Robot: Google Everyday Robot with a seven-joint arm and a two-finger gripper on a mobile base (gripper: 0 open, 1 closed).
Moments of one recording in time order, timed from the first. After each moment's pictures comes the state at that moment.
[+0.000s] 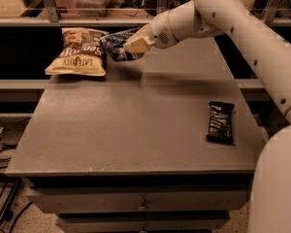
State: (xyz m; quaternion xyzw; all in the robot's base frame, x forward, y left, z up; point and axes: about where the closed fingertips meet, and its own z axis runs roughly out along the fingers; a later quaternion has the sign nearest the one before) arm 0.710 0.047 0.923 -0.55 0.66 0.28 0.43
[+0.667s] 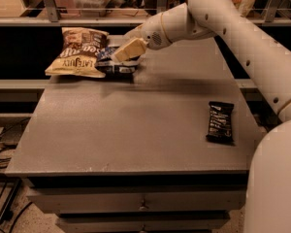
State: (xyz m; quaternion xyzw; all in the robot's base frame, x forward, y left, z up) arm 0.709 0.068 0.919 -0.54 0.67 0.30 0.42
